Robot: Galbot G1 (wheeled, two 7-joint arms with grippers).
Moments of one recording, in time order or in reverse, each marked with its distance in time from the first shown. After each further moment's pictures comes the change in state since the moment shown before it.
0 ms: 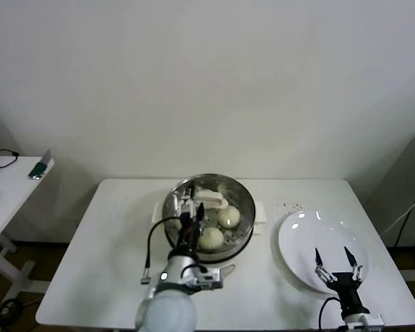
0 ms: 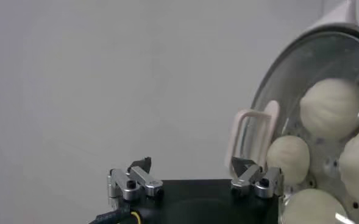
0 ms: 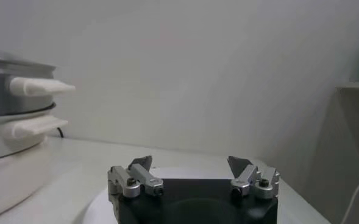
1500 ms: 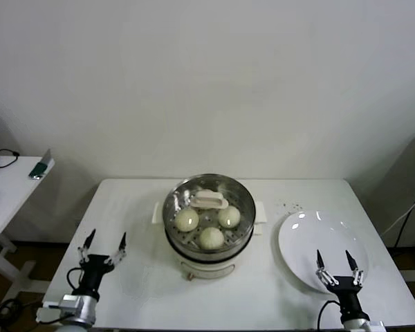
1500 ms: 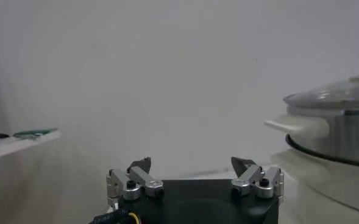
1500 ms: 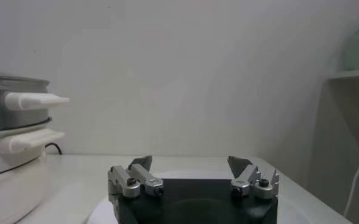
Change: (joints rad) left arm 0.339 0.121 -0.646 0.304 -1.529 -0.791 -0.189; right arm 0.004 -0.023 -0.045 -0.060 0.101 0.116 0.009
